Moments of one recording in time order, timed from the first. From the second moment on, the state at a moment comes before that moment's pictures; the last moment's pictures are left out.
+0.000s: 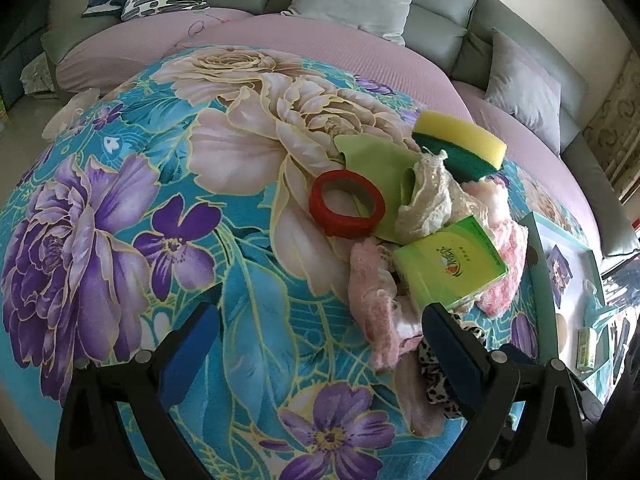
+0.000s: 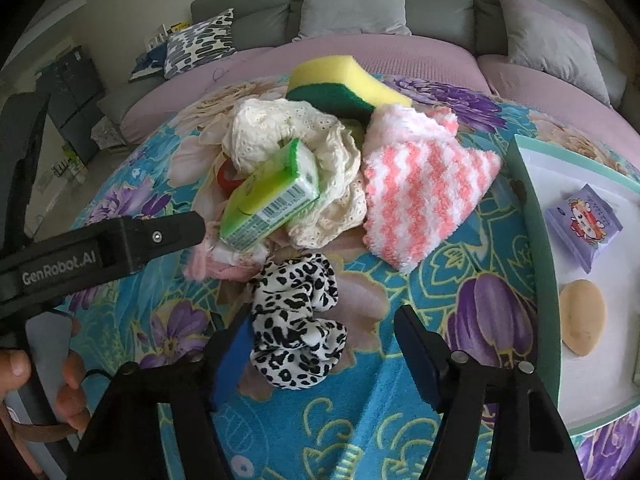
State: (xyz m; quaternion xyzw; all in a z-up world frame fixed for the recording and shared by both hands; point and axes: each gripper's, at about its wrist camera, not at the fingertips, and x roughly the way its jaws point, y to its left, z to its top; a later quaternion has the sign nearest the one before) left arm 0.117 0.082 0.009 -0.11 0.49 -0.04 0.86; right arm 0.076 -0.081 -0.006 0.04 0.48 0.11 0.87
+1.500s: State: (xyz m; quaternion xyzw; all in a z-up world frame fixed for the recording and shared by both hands) left arm 0.124 0.029 0.032 -0.08 0.43 -0.10 0.89; right arm 0.059 -0.185 0.044 0.16 0.38 0.01 0.91
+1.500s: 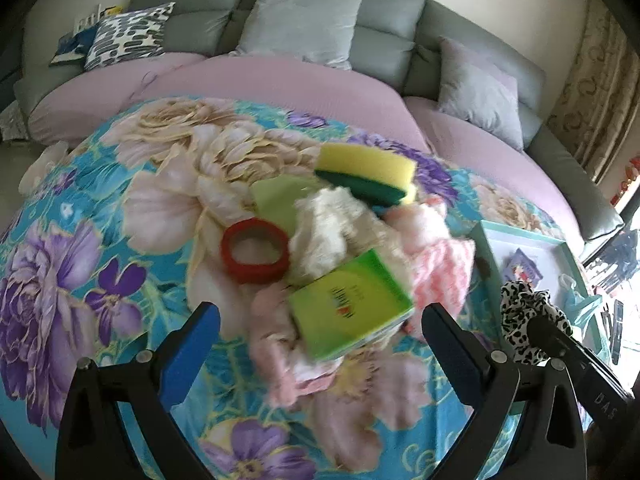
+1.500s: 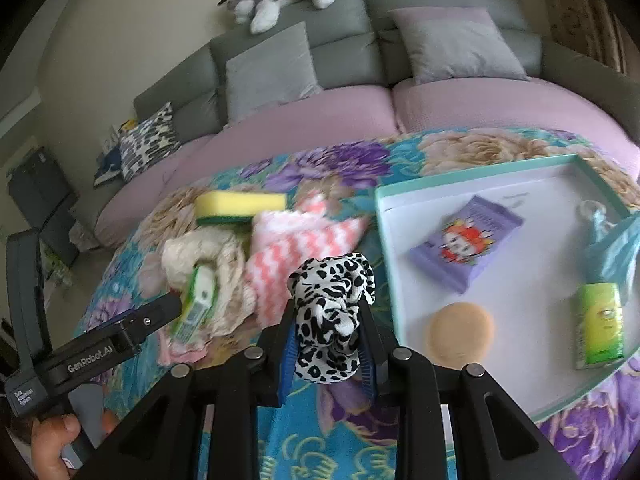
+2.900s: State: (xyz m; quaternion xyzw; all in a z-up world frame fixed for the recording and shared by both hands) left arm 0.104 -0.017 0.075 -0.09 0.35 -0.20 0.91; right arm 0.033 -0.250 0.062 0.19 0.33 -0.08 0.92
